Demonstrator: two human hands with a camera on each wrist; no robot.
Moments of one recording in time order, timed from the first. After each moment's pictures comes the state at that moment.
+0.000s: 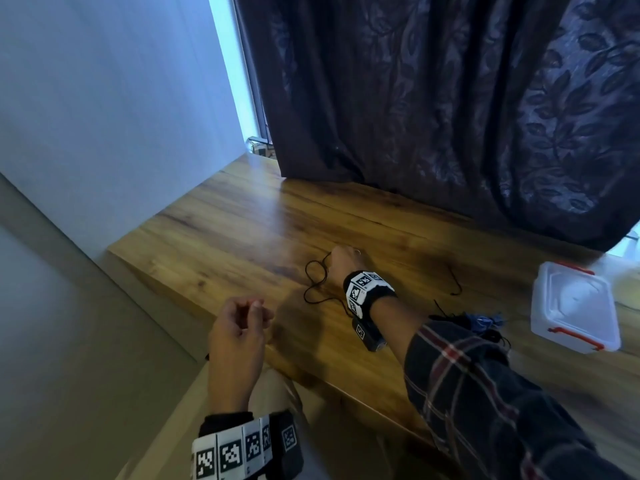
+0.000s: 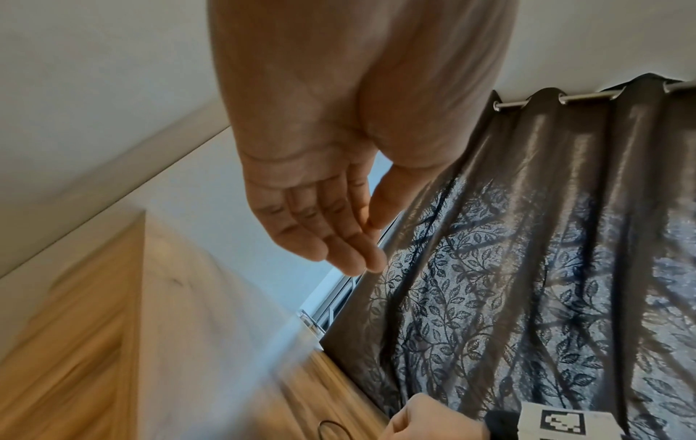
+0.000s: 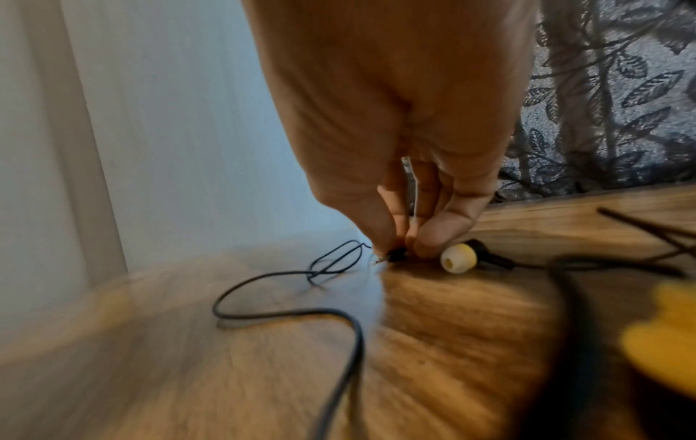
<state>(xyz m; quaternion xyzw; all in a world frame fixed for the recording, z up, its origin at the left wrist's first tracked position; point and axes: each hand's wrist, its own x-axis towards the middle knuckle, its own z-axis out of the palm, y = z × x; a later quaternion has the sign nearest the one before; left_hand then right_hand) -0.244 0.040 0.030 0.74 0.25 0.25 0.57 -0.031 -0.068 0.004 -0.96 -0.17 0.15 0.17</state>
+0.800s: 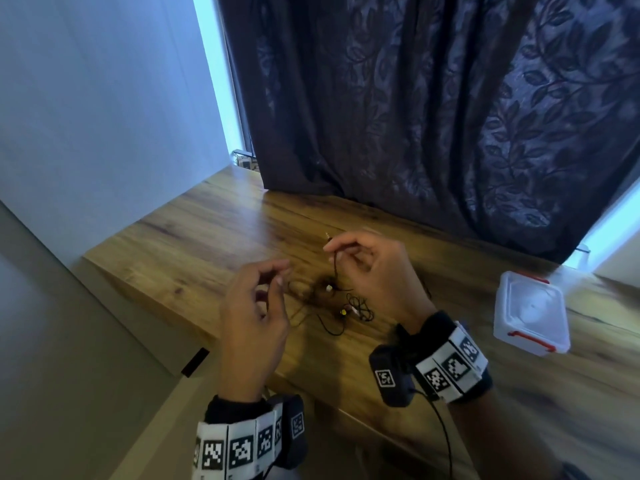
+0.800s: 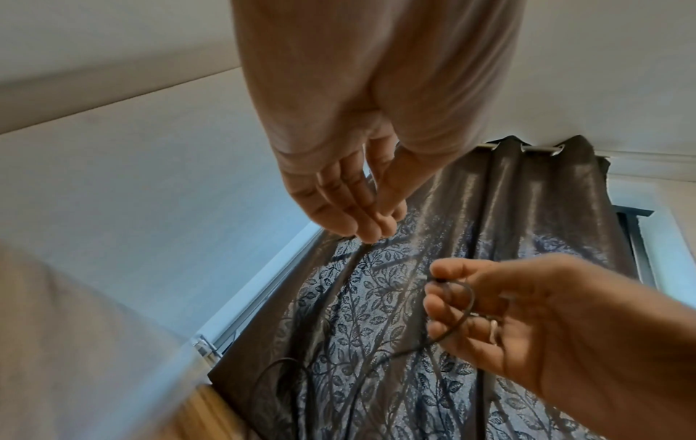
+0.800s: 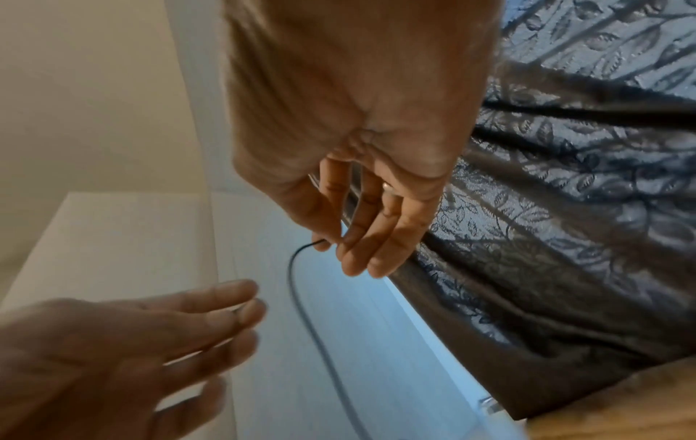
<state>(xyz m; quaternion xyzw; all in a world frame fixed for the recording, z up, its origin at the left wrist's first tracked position) -0.234 -0.018 0.091 0.79 0.07 0.34 0.50 -0.123 -0.176 0.107 -0.77 -0.33 -0.05 0.54</state>
